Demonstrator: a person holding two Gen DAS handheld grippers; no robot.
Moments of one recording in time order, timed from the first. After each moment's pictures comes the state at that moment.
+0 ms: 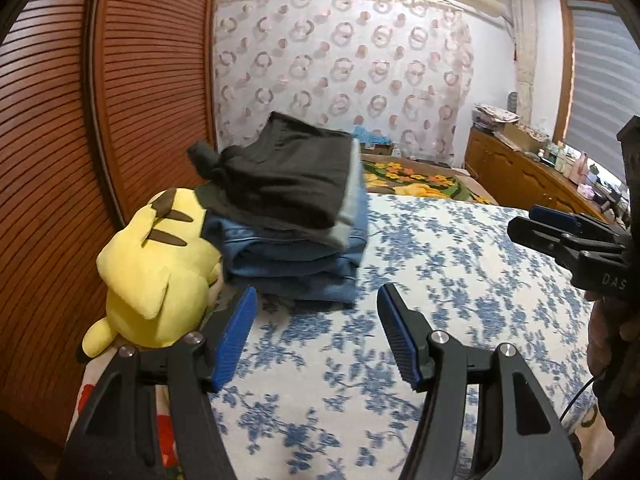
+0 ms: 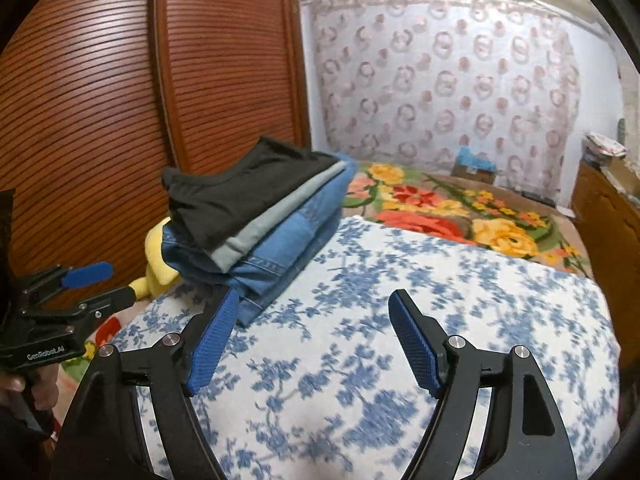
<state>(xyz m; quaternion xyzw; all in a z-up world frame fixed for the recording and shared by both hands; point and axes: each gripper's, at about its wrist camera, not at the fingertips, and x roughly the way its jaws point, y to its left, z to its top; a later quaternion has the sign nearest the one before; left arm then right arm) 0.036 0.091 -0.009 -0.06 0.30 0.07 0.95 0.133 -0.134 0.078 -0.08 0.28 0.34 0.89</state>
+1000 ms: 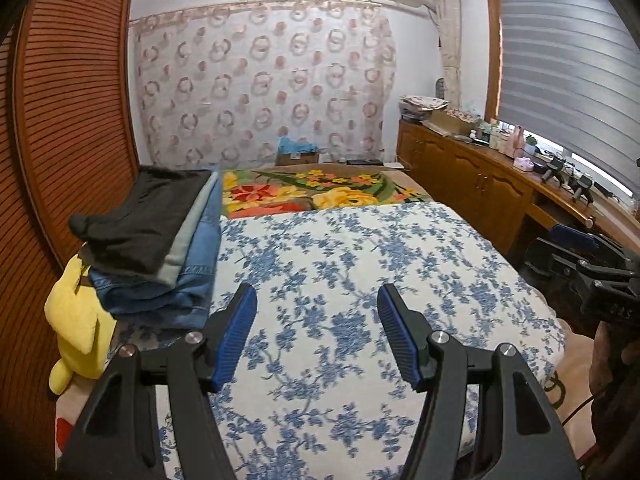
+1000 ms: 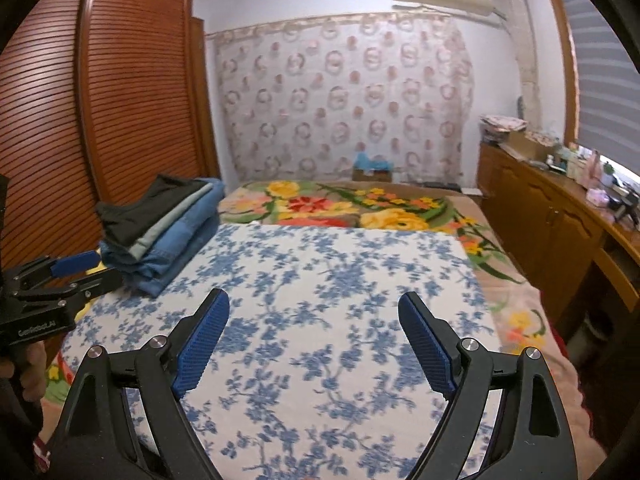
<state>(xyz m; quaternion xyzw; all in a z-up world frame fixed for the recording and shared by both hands) 0.046 -0.053 0.040 -0.01 0.28 -0.04 0.96 0.069 -0.312 0.113 -0.03 0.26 0.18 0.95</state>
